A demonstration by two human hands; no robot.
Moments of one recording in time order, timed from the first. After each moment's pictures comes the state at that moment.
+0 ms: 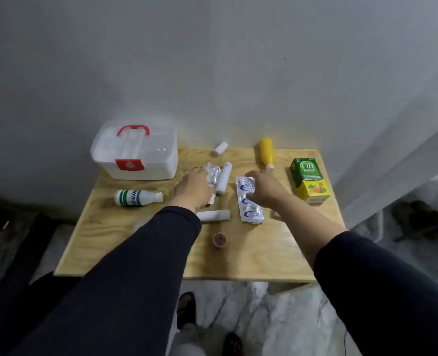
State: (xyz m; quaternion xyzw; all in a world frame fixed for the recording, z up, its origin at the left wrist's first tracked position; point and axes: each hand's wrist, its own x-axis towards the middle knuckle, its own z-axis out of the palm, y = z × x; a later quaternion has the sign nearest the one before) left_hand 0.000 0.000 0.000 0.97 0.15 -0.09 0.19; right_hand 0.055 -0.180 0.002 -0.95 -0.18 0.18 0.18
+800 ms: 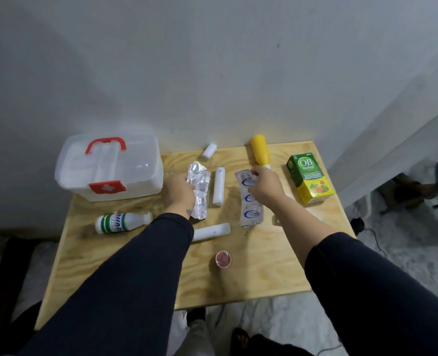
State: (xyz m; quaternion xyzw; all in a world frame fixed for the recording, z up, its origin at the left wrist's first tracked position) left_hand 0.046 0.025 -0.032 0.90 0.31 -0.01 0.32; right_hand 0.090 -0.165 -0.018 -0.94 0.02 0.13 0.30
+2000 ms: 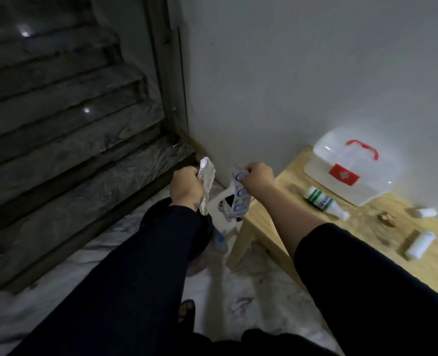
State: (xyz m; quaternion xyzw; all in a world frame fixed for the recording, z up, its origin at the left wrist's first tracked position) left_hand -0.337 0.284 0.005 0.70 0.60 0.19 0.33; right_hand -0.185 0.214 0.033 -0.86 -0.39 0.25 0.22
